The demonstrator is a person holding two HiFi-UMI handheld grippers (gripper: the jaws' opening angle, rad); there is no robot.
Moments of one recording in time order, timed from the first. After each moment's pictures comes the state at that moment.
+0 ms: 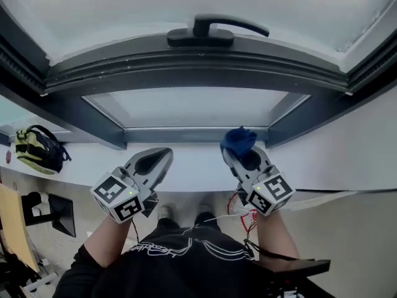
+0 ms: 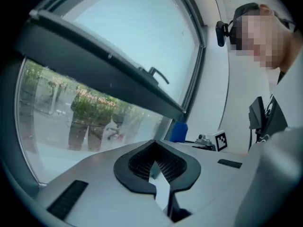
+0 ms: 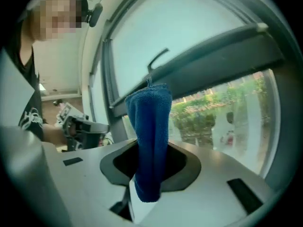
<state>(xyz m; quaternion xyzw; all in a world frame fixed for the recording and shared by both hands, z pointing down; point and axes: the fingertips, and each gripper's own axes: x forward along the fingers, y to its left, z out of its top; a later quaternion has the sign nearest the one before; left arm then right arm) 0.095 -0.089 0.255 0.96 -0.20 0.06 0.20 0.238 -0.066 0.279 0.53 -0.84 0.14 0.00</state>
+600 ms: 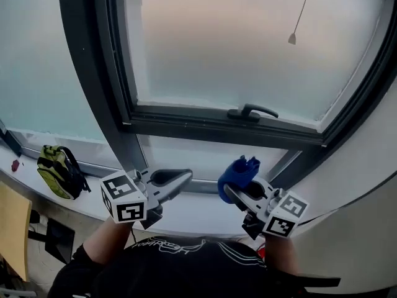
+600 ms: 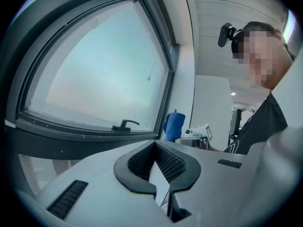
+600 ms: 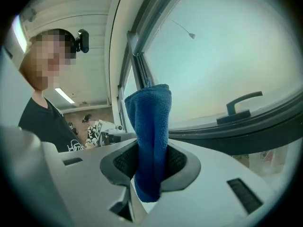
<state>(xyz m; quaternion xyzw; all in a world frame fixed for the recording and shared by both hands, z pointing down) -0.027 -0.024 0.047 0.99 -0.07 0.00 0.12 0.054 0.008 0.049 0.39 -0.92 0.11 -0.04</state>
